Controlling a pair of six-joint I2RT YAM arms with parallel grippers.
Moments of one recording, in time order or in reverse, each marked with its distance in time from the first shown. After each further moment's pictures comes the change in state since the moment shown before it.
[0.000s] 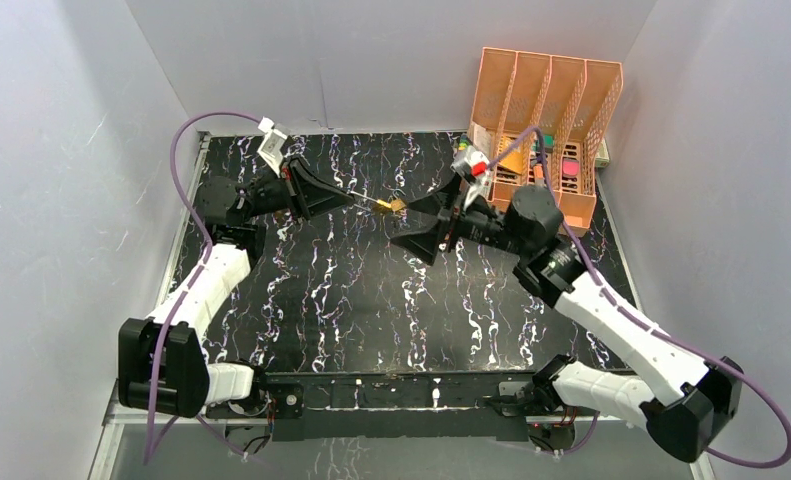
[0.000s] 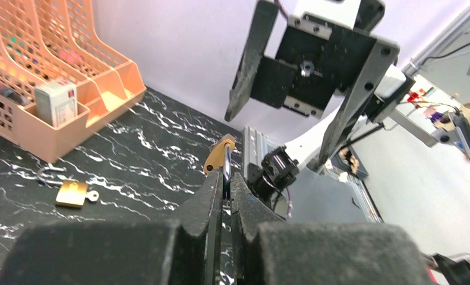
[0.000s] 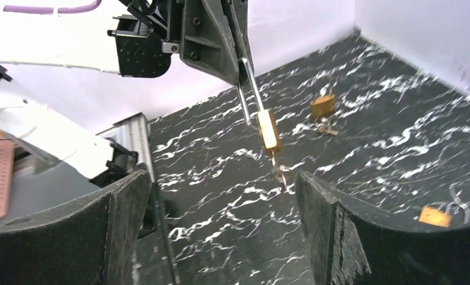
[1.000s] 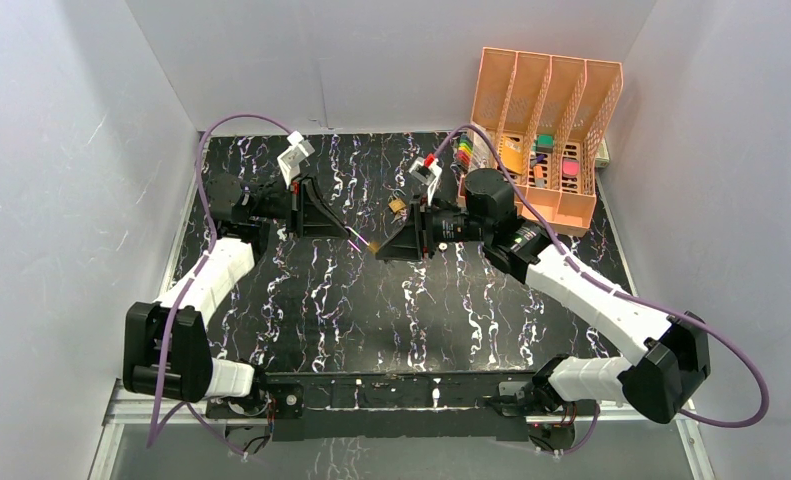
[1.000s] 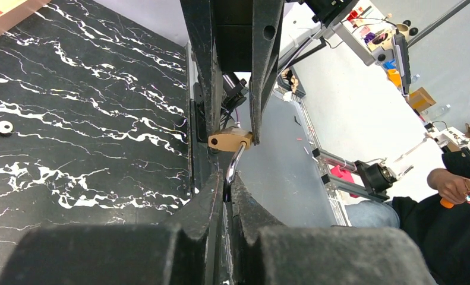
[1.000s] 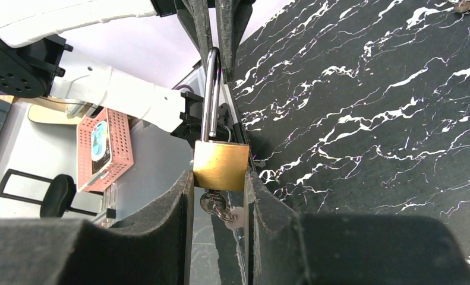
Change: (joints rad) left arm 0.000 0.055 0.006 0.060 0.335 -0.147; right arm 0.035 0.173 0.052 -0.118 -0.204 0.244
